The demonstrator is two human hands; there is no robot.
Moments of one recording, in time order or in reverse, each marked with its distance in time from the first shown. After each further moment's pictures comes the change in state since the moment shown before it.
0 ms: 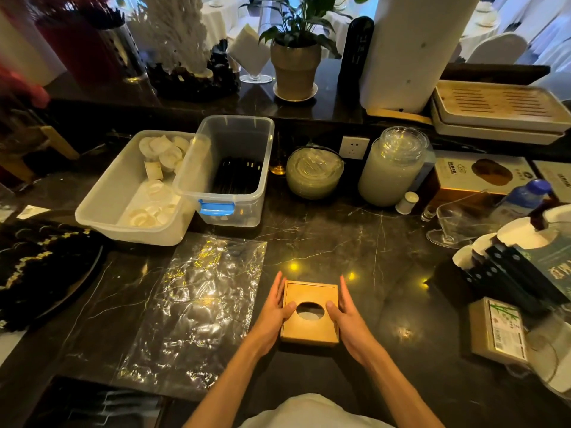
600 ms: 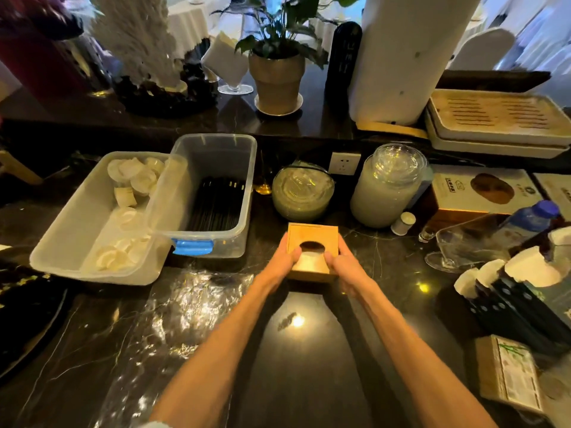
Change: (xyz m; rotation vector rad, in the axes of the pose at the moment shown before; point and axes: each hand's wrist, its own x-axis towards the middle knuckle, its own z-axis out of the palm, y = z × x) left_hand 0.155 0.133 0.034 0.384 -0.076 0.146; right_hand 0.140 -0.146 -0.013 -0.301 0.088 -0.074
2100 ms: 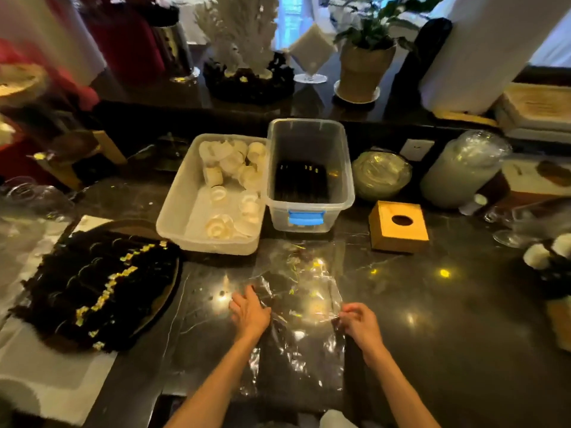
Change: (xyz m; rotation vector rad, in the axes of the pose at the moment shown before) left_hand -0.204 -0.155 -0.233 0.665 0.427 -0.496; right_hand -0.139 0.096 0.257 0.095 0.313 0.234
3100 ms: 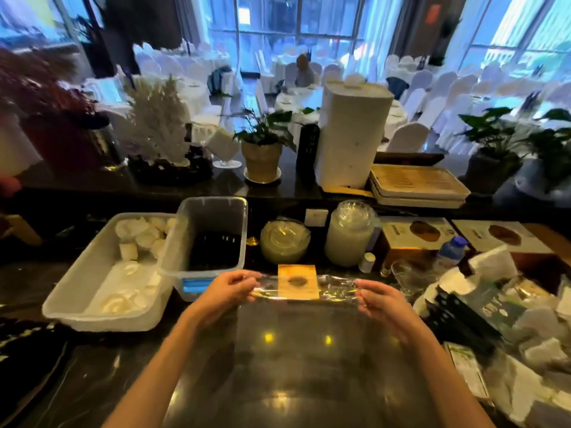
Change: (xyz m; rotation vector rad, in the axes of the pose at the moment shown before) left_hand -0.084 0.255 -0.041 -0.693 -0.503 0.670; right_hand 0.040 -0.160 -0.321 0.195 -0.219 -0.295
